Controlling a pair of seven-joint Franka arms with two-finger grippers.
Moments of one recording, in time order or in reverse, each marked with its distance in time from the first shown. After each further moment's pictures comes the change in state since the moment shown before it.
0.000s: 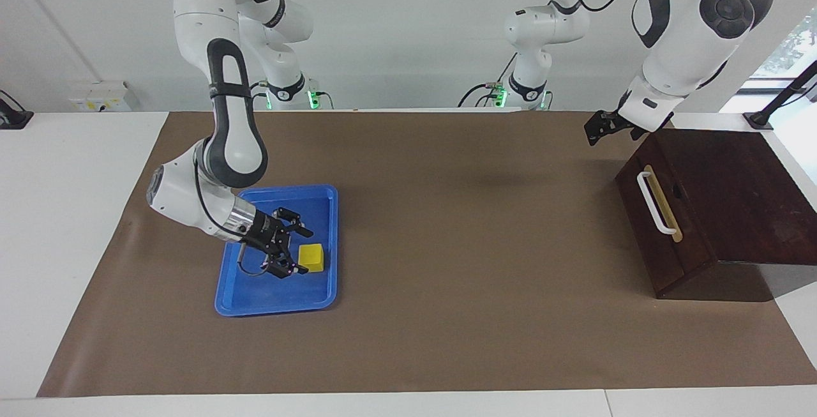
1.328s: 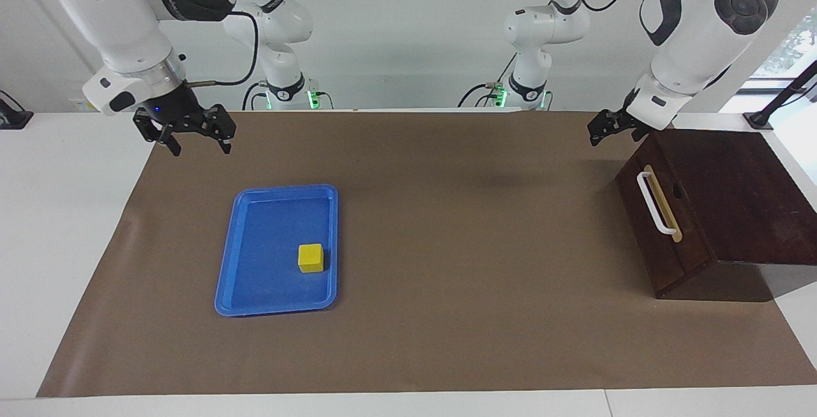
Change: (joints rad) left arm -0.023 0.000 0.047 0.004 -0.037 0.013 0.020; right arm -0.040 -0.426 -0.007 0.153 -0.785 -0.480 -1.190
